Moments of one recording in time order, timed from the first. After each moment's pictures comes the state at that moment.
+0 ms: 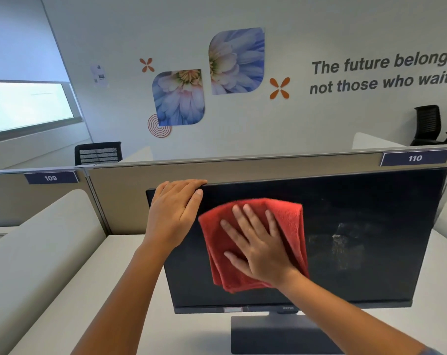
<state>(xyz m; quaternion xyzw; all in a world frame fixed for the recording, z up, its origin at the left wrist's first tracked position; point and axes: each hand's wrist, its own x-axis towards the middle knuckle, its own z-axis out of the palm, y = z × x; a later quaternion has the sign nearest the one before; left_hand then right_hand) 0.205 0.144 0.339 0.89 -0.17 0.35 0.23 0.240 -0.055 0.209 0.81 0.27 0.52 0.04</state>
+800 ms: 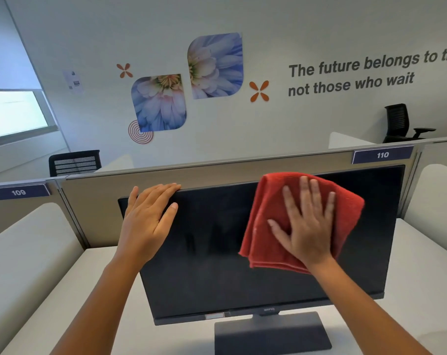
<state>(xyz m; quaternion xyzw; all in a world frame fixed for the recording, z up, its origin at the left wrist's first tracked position) 0.213 0.145 0.329 0.91 -0.18 0.34 0.18 0.237 -0.170 0.242 0.81 0.05 0.58 -0.03</state>
